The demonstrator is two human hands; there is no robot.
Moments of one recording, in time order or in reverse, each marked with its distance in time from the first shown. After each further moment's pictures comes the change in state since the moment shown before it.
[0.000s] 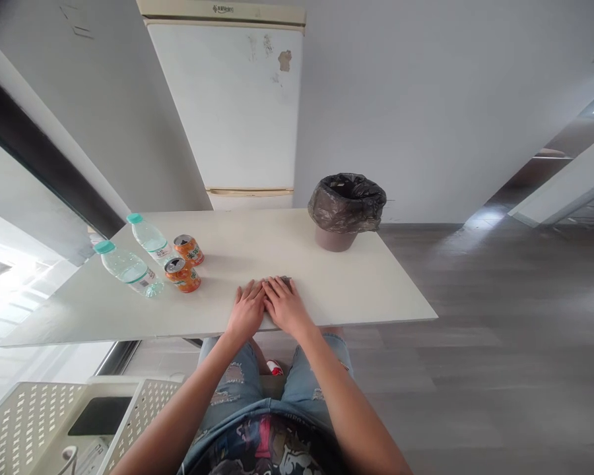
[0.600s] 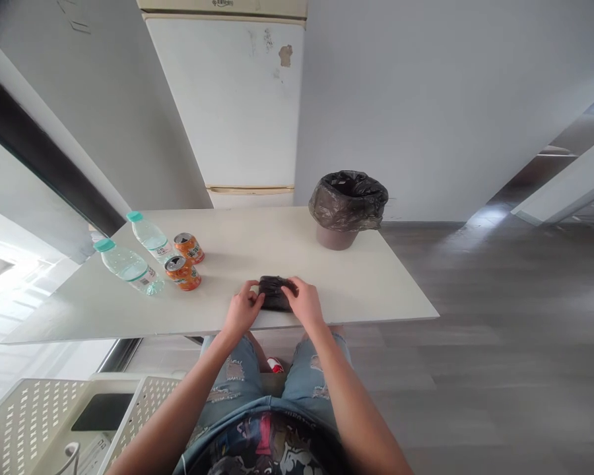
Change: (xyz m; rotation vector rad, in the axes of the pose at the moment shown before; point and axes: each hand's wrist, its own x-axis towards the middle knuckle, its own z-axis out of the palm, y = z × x) left_hand 0.001 -0.002 -0.018 -0.495 0.081 -0.239; right_hand -0.006 0.031 -0.011 0.546 0.283 0.375
